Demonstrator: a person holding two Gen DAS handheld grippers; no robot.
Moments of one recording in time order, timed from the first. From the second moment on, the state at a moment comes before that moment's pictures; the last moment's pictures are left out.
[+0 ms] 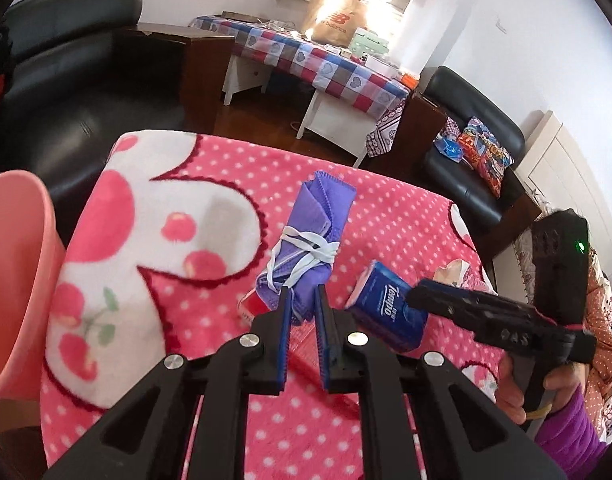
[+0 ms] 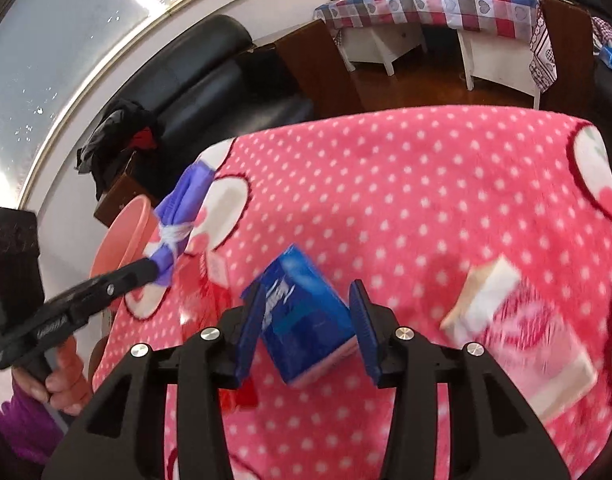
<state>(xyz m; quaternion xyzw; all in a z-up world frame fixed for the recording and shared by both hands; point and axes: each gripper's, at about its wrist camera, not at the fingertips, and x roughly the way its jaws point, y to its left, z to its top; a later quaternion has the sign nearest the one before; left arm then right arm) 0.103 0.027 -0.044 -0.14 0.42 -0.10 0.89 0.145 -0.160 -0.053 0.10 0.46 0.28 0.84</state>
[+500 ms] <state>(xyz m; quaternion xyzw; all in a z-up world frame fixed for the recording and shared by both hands) 0.075 0.043 -0.039 -0.14 0.41 -0.09 0.90 0.097 -0.139 -0.065 0.07 0.43 0.23 0.87</state>
